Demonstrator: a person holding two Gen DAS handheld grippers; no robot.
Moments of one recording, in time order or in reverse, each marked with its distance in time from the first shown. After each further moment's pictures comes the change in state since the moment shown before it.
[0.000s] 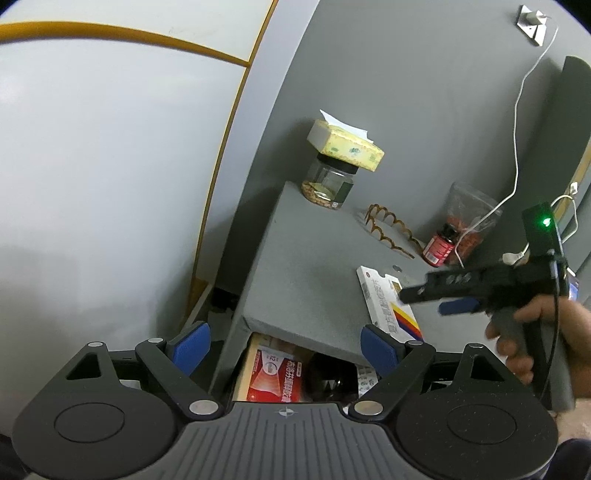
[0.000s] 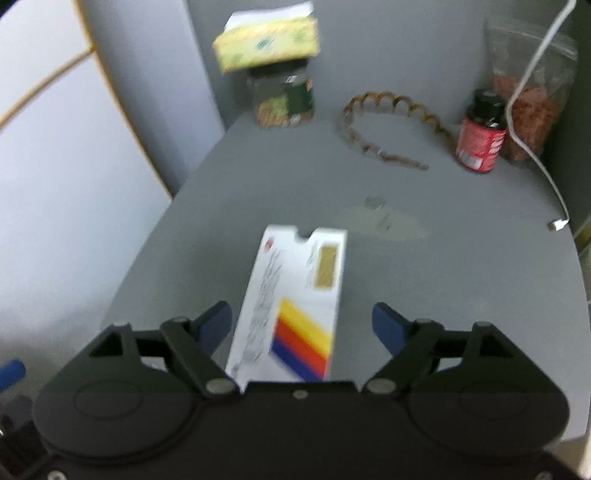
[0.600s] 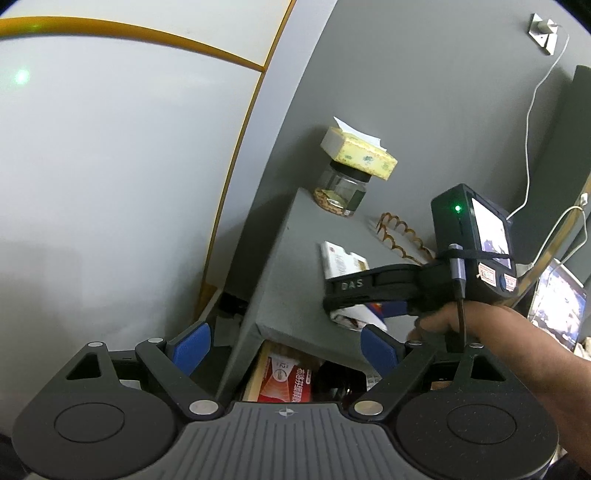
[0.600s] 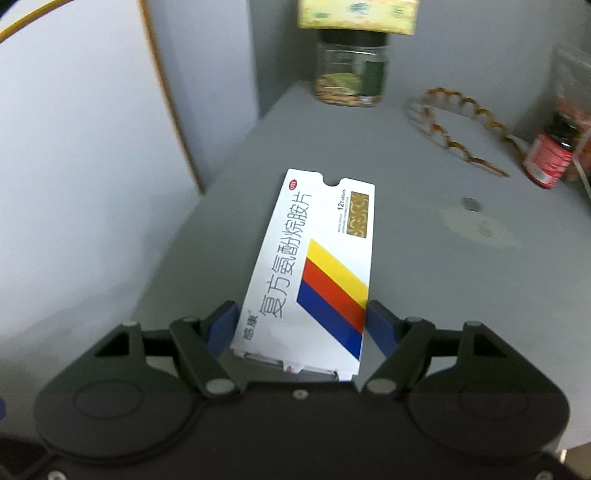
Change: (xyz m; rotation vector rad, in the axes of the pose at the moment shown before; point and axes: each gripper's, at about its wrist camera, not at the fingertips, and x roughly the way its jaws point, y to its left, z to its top) left arm 0.000 0.005 0.004 -0.028 -0.031 0.028; right arm 0.050 0.079 0.006 -0.086 0.000 -0.038
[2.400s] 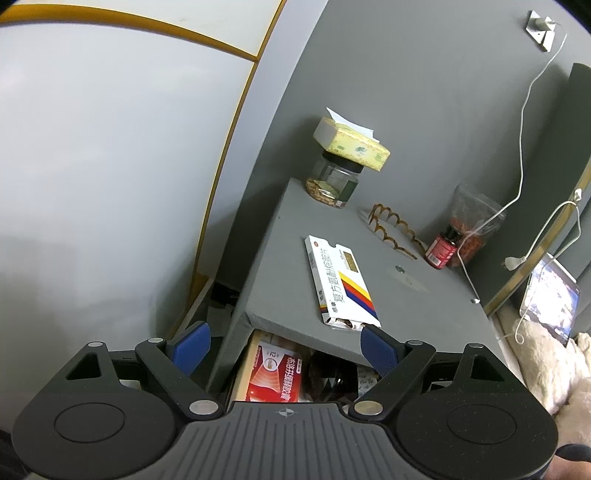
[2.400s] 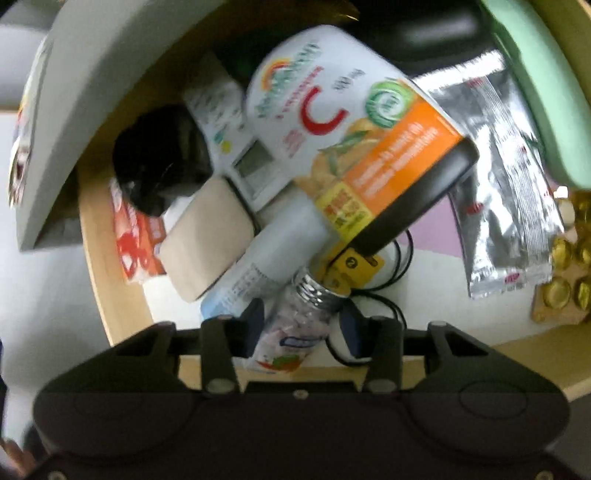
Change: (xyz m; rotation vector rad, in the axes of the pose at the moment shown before) left arm 0.004 -0.001 -0.001 -0.009 0.033 -0.028; right arm 0.037 -0.161 -0.184 0.658 0.493 0.286
